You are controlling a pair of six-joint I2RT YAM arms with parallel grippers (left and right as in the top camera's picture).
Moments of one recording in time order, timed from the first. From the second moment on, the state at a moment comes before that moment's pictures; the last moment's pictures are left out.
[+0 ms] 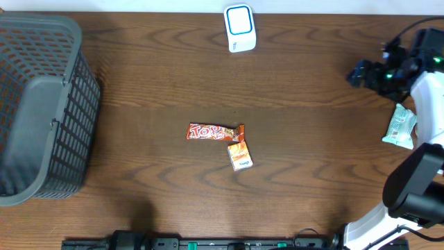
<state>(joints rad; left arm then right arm) -0.08 0.29 1.41 -0.50 -0.63 0.09 -0.30 1.86 1.57 -0.91 -0.35 0.05</state>
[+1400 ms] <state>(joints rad) -0.08 0.29 1.41 -0.50 -0.63 0.09 0.71 1.92 1.33 -0.67 -0.13 0.25</state>
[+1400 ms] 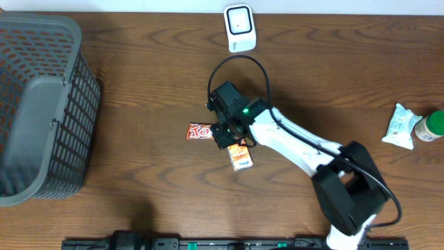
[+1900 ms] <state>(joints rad) -0.08 0.29 1.41 -0.50 -0.63 0.09 0.71 1.96 1.32 -0.92 -0.19 0.16</state>
